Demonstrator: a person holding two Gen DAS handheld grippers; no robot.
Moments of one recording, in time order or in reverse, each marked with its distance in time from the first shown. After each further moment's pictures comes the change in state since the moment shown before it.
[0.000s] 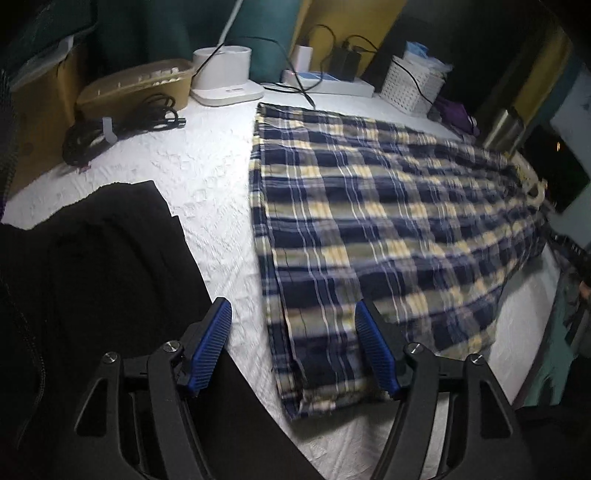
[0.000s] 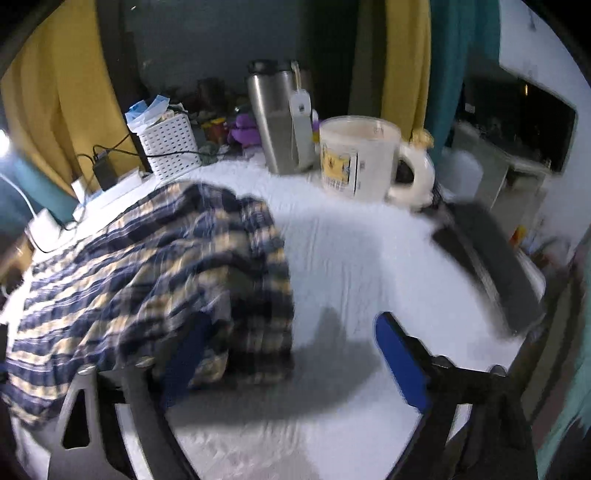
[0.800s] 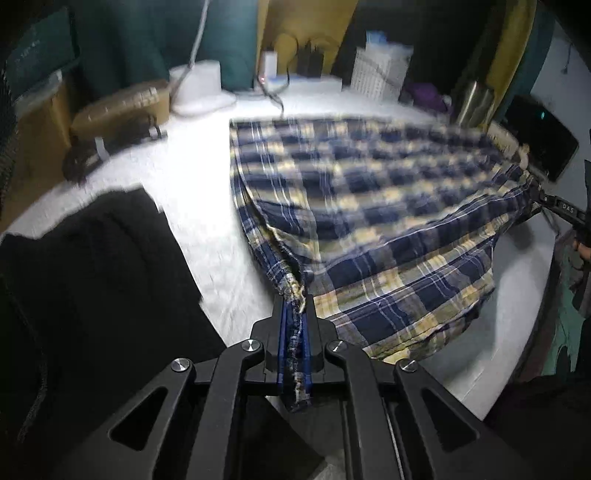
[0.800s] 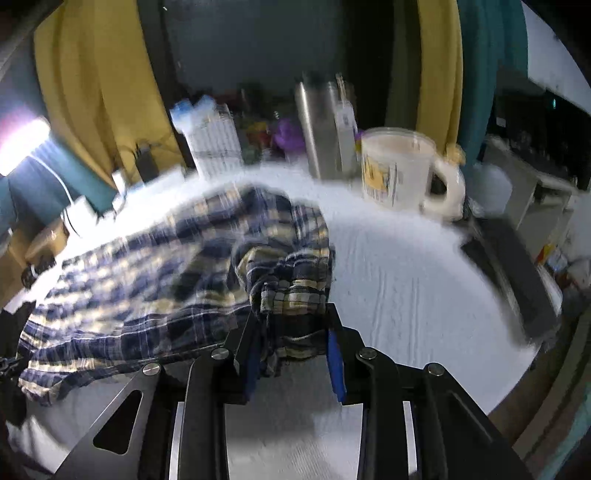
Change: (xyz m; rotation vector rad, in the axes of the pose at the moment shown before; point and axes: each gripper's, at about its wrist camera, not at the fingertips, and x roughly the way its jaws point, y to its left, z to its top) left arm -0.013 -0.012 -0.017 0.105 -0.007 0.008; right arm -0.012 0.013 -0.007 -0.080 0.009 0.102
